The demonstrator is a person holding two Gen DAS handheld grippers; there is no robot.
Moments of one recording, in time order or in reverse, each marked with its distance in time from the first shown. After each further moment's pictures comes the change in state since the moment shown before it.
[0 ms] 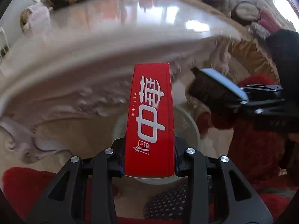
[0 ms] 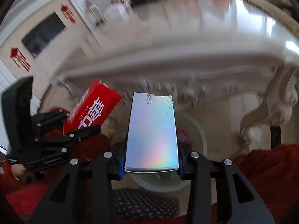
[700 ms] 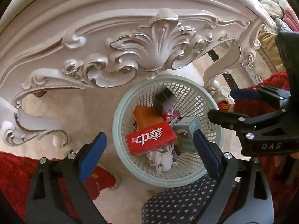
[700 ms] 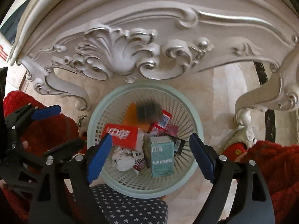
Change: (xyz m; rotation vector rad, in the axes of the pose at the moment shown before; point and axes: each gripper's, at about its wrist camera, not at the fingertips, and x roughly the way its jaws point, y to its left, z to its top) left arm 0.071 0.023 -0.014 -0.113 0.128 0.066; right arm 0.072 -0.021 -0.025 0.035 0.141 -0.153
